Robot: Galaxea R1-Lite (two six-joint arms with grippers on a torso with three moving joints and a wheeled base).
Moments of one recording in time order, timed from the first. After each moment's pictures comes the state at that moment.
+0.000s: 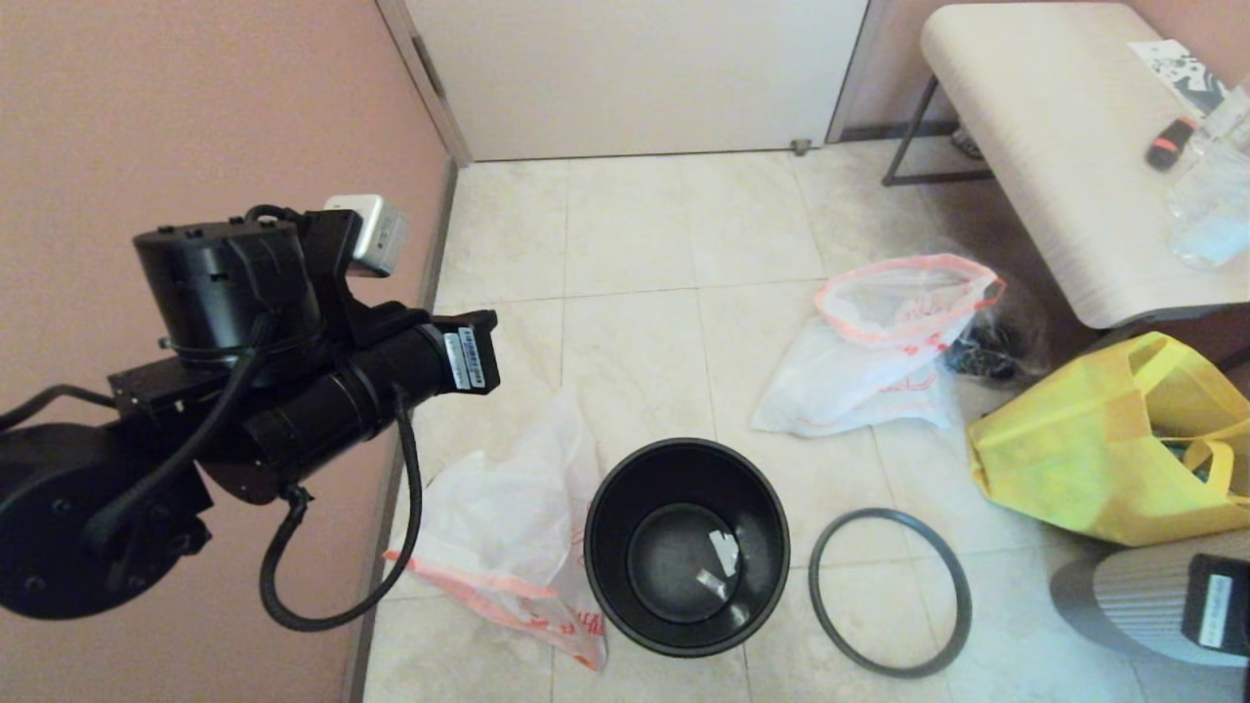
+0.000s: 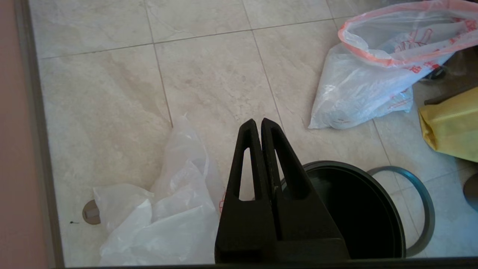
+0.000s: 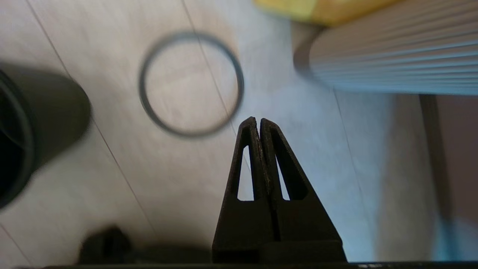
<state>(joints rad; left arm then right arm) -0.48 1.54 -0.82 -0.64 0.21 -0.05 0.32 1.10 -0.49 0.02 -0.57 0.38</state>
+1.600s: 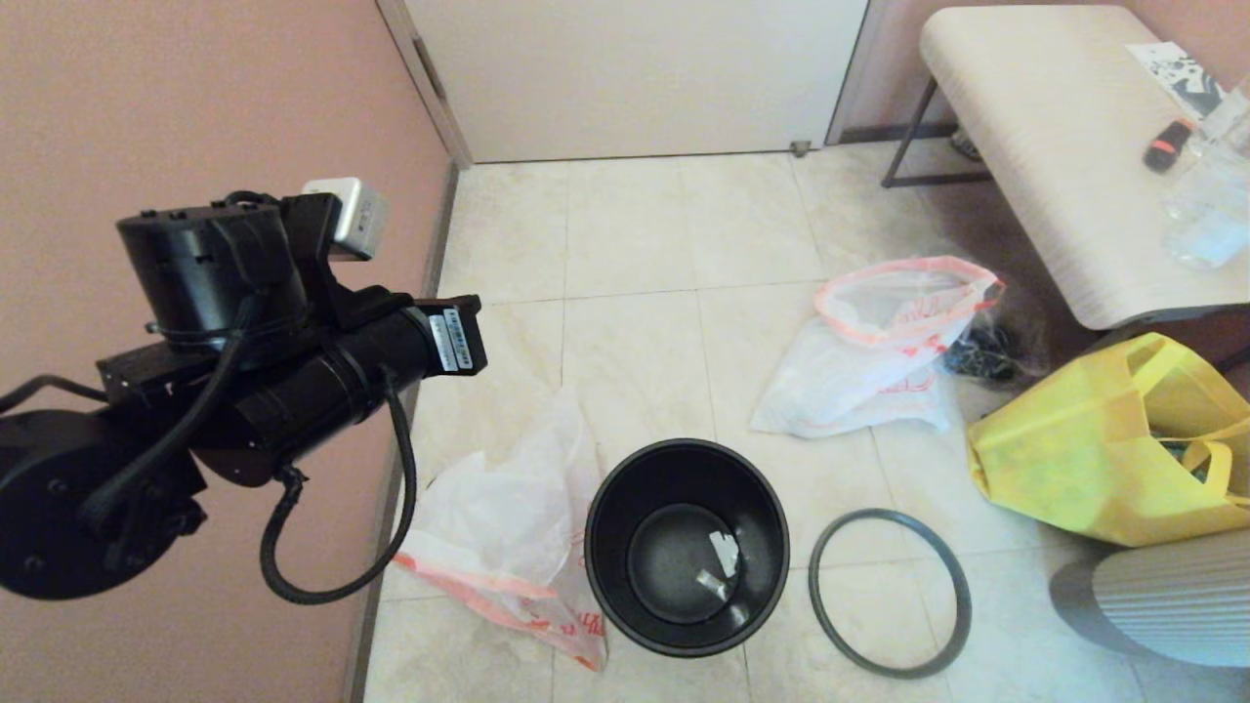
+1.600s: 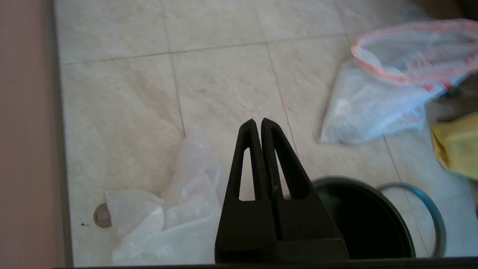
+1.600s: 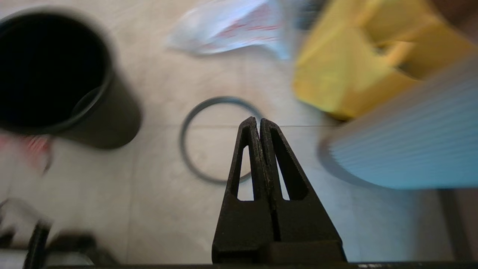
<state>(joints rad) -0.44 1.55 -0.85 -0.64 0.22 -0.06 0.01 0.04 -0.04 0.03 -0.02 -0.10</state>
